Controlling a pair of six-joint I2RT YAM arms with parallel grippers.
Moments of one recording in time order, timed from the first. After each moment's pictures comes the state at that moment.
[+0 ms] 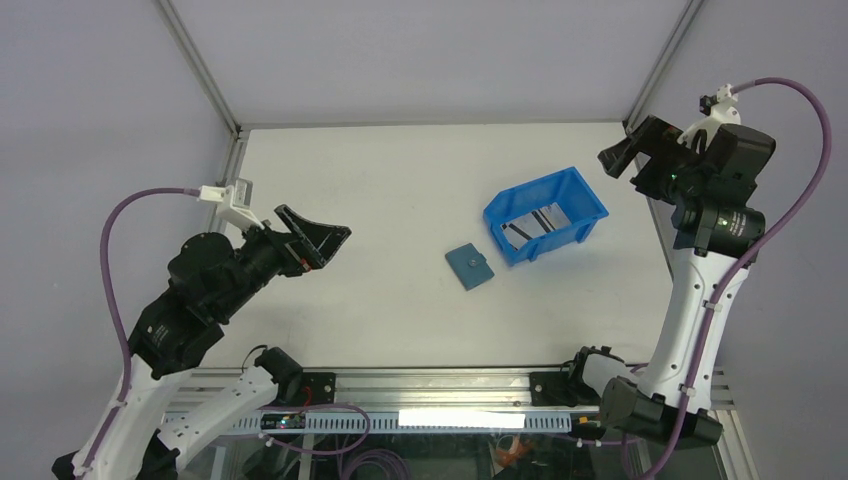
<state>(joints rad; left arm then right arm) -0.63 0.60 1.14 -0.72 -0.09 -0.80 -0.32 1.09 1.56 -0.92 -0.40 0.29</state>
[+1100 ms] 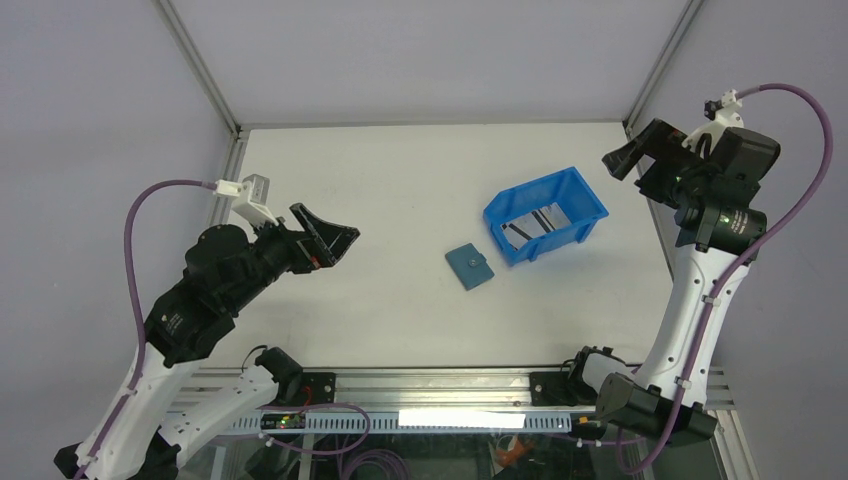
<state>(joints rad) -0.63 0.65 1.12 -0.71 -0.07 -0.75 -0.38 1.10 1.53 -0.92 -0.45 0.29</state>
